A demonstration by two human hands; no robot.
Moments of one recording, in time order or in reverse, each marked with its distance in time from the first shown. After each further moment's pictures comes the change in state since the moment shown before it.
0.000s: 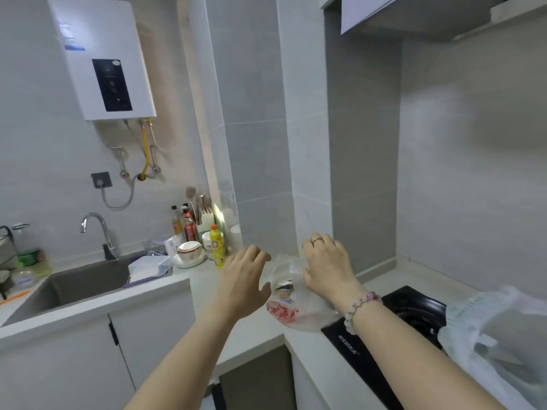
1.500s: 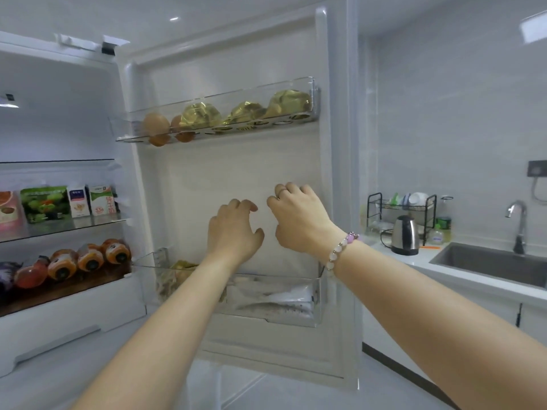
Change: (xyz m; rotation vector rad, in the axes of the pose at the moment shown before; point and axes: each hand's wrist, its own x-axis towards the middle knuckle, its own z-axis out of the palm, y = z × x) left_hand -0.515 -0.107 -0.577 0.856 0.156 -1.283; right_hand -0.207 -0.650 -0.377 0.690 0.651 -1.152
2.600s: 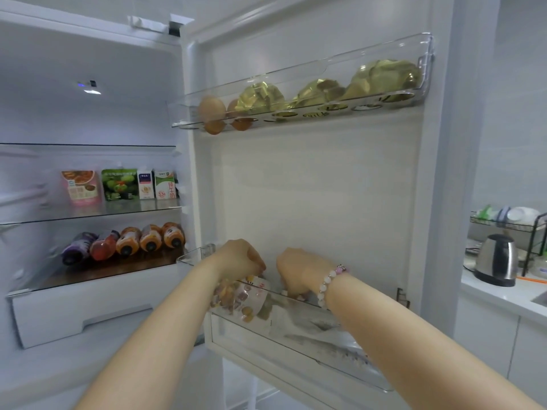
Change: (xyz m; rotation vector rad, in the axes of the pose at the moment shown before) left_hand 0.020 -0.113 0.020 -0.191 -0.598 -0.345; right_hand 0.048 -0.078 0.097 0.504 -0.727 -0.142
